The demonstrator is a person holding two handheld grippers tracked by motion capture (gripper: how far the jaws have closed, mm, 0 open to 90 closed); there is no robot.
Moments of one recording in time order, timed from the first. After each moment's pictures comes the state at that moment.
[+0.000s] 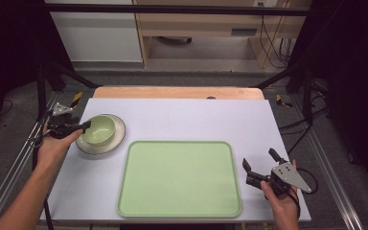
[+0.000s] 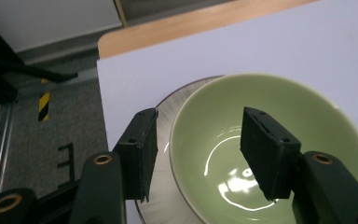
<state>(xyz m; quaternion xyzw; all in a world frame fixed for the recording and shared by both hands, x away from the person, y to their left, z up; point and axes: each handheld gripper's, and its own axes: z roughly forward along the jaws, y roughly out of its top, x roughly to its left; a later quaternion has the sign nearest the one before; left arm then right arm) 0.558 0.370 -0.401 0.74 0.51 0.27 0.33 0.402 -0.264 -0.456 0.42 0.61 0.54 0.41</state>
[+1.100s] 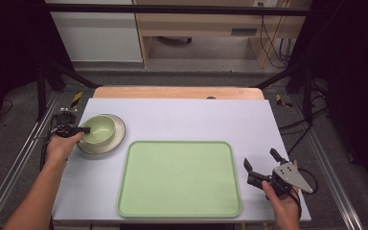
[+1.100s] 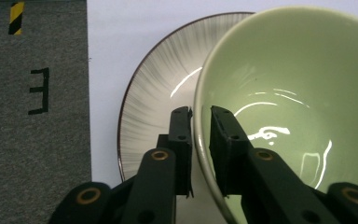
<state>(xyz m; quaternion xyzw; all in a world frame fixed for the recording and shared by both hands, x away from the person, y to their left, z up) 0.581 0.375 -0.432 0.73 0.60 0.18 0.28 0.401 -0.267 -0.455 0.42 0.61 0.54 0.41</state>
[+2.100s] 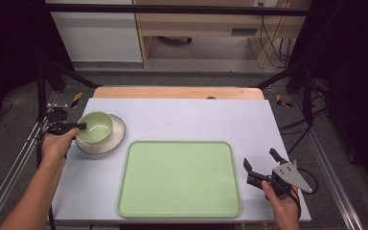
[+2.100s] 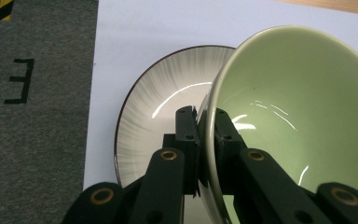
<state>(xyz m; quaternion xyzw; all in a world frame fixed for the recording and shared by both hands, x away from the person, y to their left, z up) 0.569 0.380 -0.404 0.67 0.64 0.16 0.34 0.402 -0.266 -0.456 0.42 0.61 0.54 0.41</state>
